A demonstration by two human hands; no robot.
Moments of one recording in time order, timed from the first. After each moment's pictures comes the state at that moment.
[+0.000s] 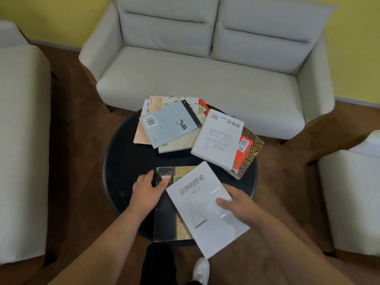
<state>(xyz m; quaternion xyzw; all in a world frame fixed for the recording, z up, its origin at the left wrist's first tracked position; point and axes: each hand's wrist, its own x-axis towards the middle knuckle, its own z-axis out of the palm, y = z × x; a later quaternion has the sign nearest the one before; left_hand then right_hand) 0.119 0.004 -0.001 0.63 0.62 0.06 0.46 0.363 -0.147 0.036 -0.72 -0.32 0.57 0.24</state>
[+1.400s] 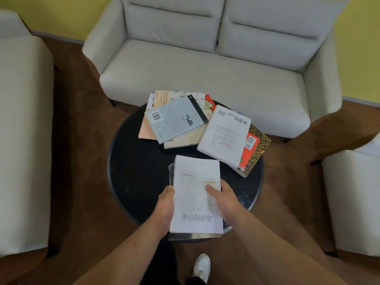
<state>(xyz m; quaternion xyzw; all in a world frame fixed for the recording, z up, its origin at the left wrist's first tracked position) 0.137 -0.047 -0.009 0.29 0.63 0.11 0.72 0.314 -0.112 -0.022 -0.72 -0.06 0.55 0.41</state>
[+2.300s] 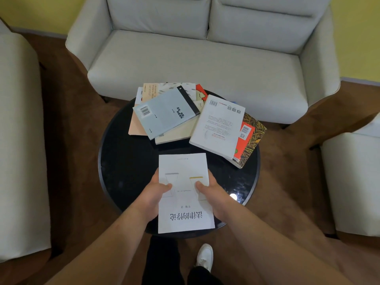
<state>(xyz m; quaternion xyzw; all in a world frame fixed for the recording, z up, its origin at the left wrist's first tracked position) 0.130 -0.011 -0.011 0.33 0.48 0.11 0.80 0.303 -0.106 -0.015 -0.65 -0.07 0.64 0.40</state>
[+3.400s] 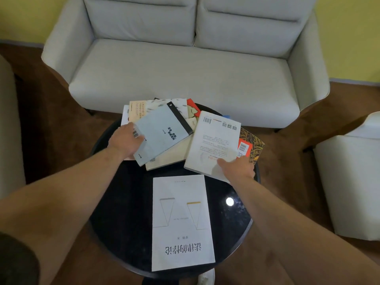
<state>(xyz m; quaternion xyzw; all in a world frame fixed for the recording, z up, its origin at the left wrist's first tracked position) 0.194 0.234 -0.020 0.78 0.57 -0.03 0.28 0.426 -0.011 -0.022 -0.92 -0.08 0.32 0.19</state>
